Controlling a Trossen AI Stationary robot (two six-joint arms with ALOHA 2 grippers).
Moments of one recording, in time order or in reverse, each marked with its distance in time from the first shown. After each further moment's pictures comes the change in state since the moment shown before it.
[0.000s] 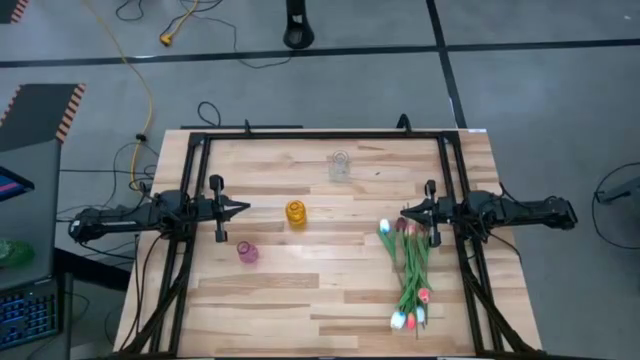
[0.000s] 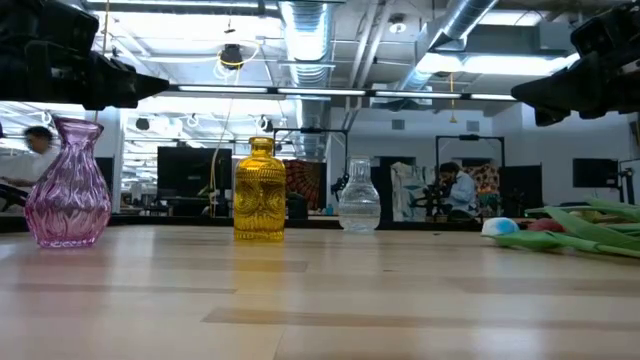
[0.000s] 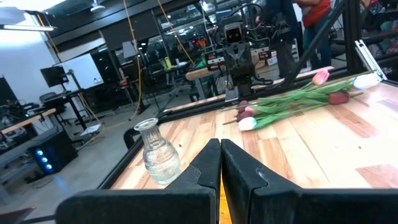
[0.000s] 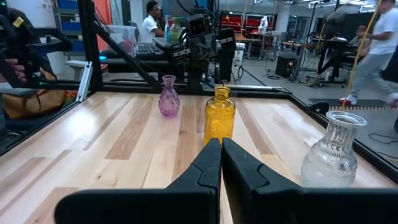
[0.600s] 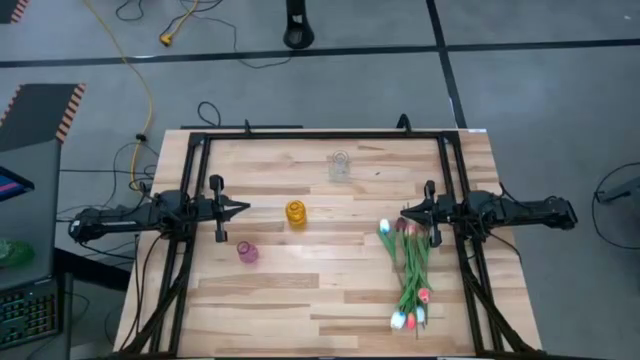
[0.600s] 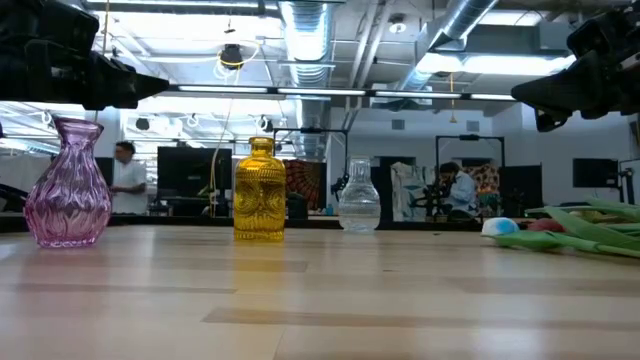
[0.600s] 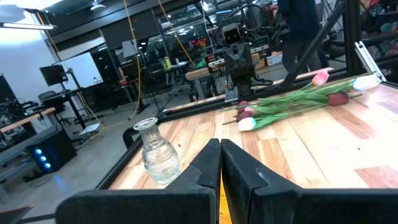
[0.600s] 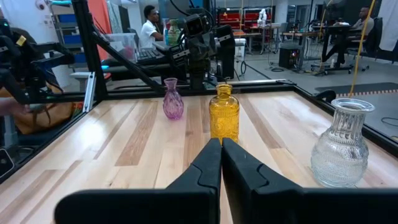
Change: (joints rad) left arm 0.000 0.000 0.000 0.000 0.000 -0.017; right arm 0.000 0.000 0.001 -0.017 0.000 0.098
